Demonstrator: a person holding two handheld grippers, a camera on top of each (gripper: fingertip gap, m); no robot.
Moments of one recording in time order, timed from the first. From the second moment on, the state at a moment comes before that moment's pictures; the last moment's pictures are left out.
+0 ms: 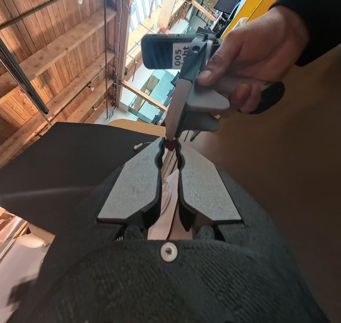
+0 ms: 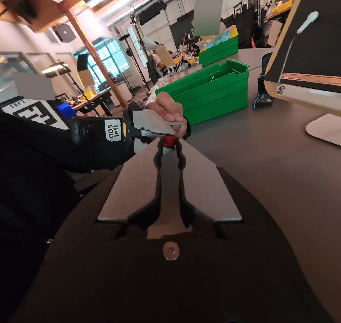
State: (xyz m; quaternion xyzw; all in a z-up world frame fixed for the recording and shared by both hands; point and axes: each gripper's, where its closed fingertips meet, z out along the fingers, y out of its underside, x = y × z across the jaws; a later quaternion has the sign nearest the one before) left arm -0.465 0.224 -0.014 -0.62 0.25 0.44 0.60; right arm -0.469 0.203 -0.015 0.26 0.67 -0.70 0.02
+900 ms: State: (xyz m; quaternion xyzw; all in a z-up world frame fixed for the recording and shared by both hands) left arm -0.473 0.226 -0.020 -0.71 0.00 -0.05 0.71; right arm -0.484 0.210 -0.025 0.02 0.75 -0.33 -0.57
